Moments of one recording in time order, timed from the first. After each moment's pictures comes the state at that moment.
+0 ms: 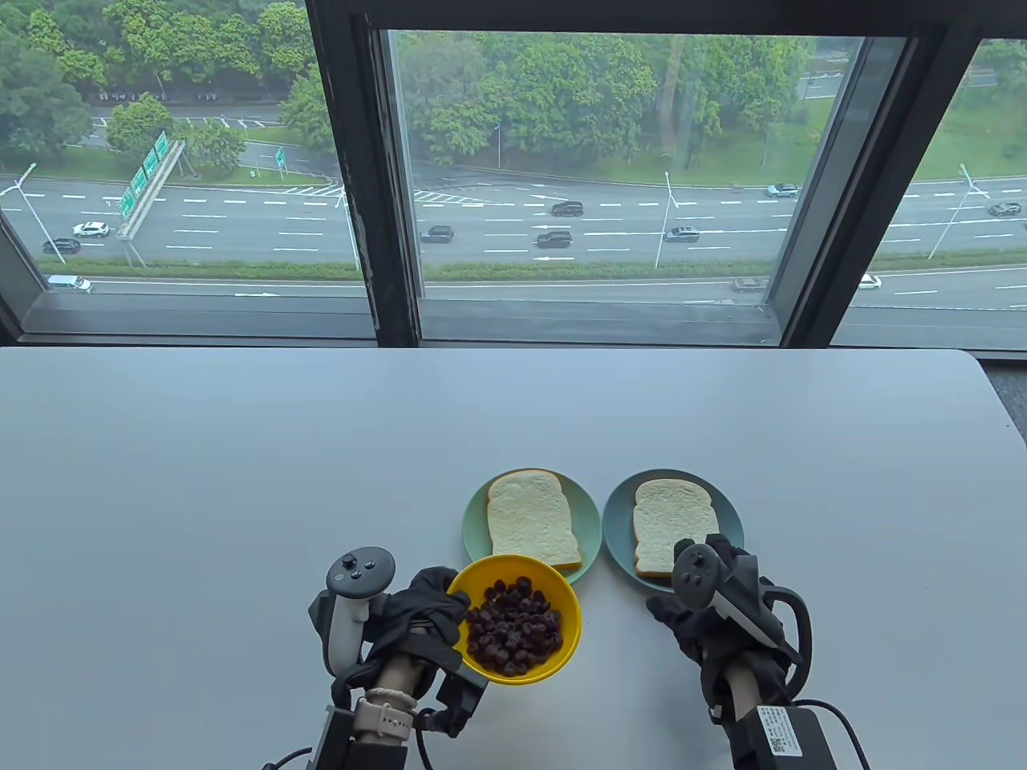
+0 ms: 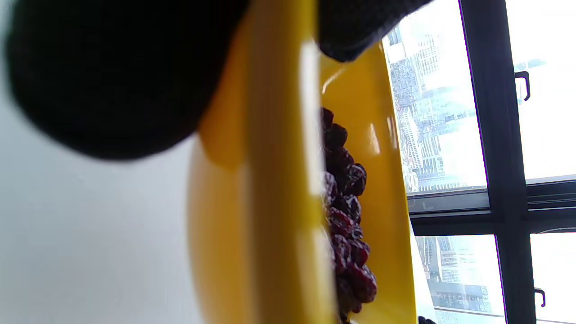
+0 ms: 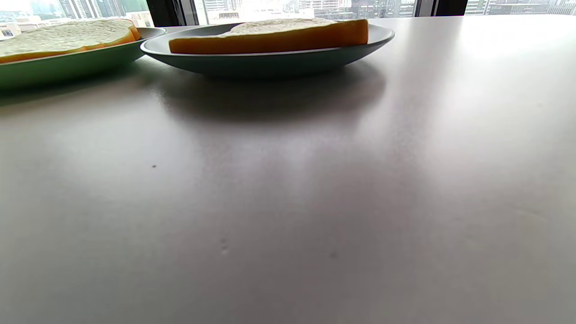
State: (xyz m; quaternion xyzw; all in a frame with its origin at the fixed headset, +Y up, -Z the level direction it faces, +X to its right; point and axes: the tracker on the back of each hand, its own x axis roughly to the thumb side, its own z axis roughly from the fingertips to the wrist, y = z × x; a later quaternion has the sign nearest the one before) left_hand -0.161 -0.750 -0.326 -0.23 0.11 0.54 0.80; right_hand 0.202 -0.747 -0.342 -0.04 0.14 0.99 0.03
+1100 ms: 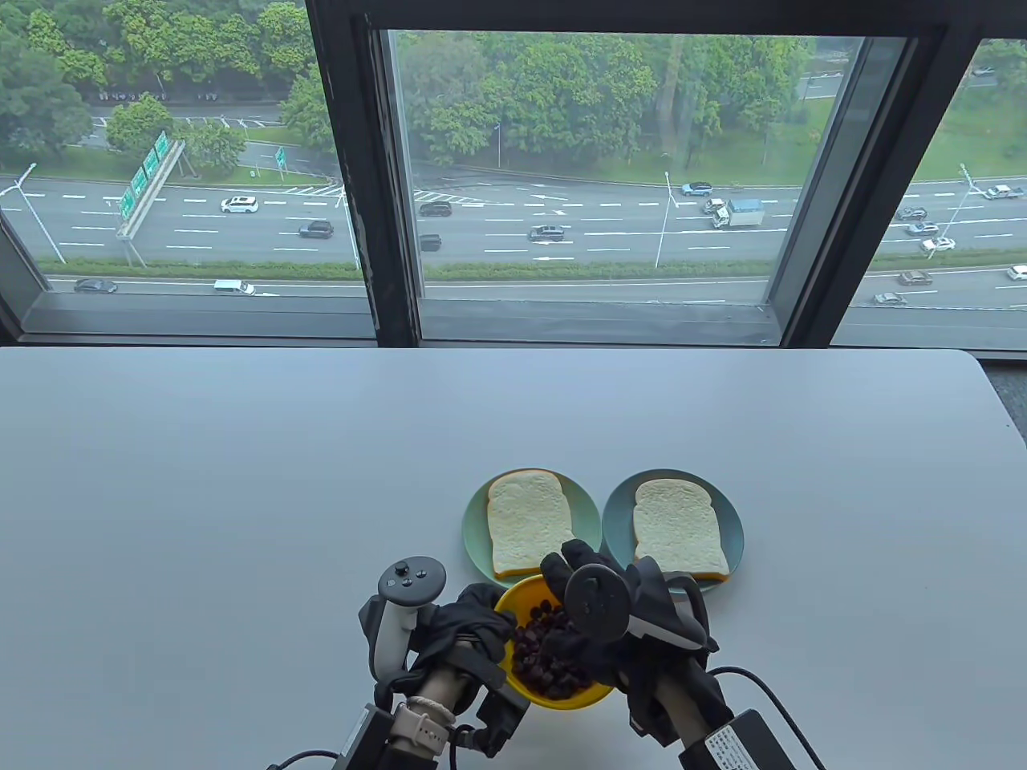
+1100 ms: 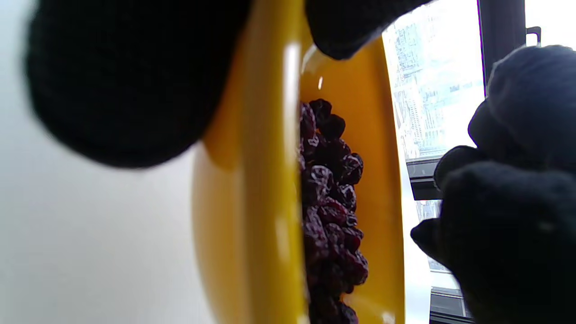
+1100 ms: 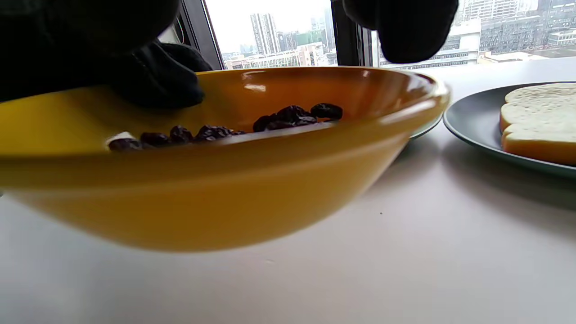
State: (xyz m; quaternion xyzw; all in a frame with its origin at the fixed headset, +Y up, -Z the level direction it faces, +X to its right) left_hand -0.121 -0.759 -0.318 -0.27 0.09 0.55 0.78; right_hand 0.077 -0.688 -0.310 0.23 0.10 0.96 0.09
